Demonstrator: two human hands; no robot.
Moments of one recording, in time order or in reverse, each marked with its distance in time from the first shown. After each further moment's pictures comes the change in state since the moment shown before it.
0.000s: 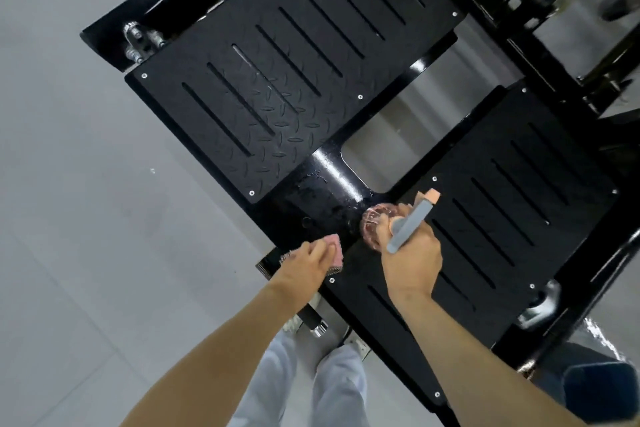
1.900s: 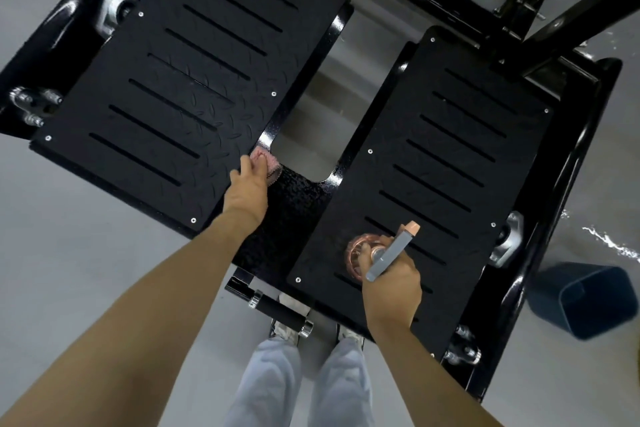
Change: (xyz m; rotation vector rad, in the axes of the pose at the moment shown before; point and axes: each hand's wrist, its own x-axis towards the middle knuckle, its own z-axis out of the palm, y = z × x) left_hand 0.096 -0.045 -0.083 -0.094 0.161 -0.370; right_hand -0.049 0.058 -0.022 0.088 0.058 0.451
